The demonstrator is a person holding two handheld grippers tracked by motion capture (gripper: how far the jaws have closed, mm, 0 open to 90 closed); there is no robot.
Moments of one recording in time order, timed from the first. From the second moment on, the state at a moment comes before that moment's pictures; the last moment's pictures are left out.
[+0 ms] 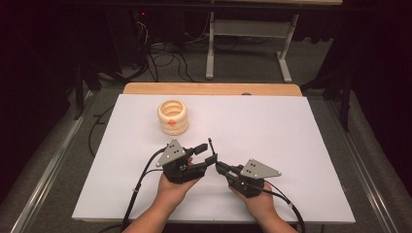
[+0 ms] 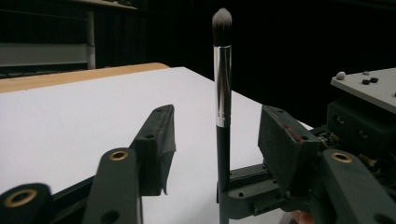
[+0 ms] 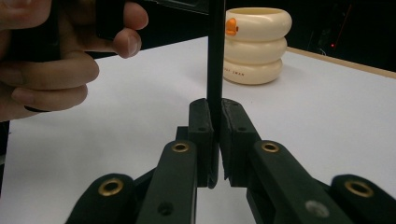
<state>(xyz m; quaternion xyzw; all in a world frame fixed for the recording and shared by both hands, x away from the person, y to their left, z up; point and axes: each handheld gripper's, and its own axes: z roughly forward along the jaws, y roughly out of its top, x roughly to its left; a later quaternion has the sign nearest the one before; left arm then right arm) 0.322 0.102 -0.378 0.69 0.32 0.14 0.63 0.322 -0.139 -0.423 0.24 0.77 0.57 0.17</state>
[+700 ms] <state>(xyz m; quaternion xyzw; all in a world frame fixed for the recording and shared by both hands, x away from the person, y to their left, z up) 0.323 0.105 -0.381 0.69 0.31 0.12 0.64 0.322 -0.136 -0.425 0.23 0.77 0.57 0.17</state>
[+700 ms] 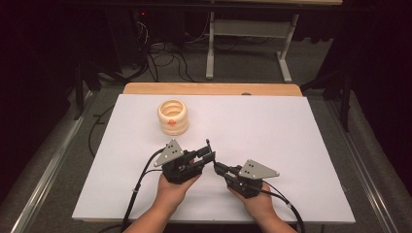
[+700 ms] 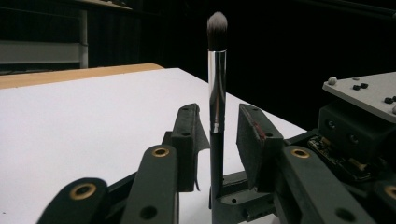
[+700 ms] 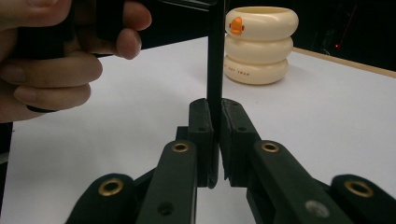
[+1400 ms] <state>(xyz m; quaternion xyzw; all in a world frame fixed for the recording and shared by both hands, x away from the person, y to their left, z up) 0.323 0.103 -0.383 0.69 0.31 0.12 0.64 0.322 -0.134 -0.427 0.22 0.77 0.57 0.17</state>
